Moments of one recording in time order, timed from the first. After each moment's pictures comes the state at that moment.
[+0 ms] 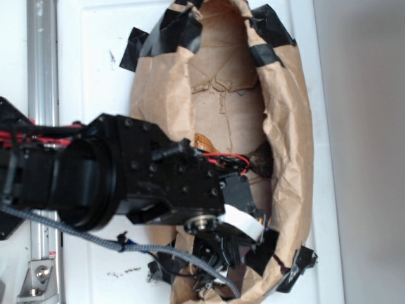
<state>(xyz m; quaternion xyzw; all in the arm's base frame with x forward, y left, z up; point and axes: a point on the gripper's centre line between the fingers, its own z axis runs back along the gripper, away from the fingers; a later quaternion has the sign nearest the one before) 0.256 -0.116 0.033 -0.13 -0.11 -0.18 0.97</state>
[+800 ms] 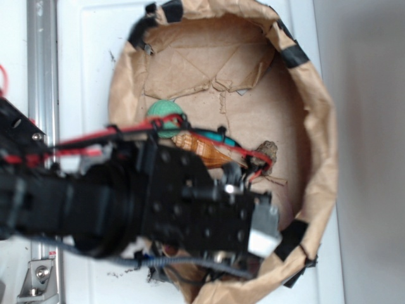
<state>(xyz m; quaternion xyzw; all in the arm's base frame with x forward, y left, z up) 0.270 -0.077 0.053 -0.02 -0.07 -0.14 0.99</state>
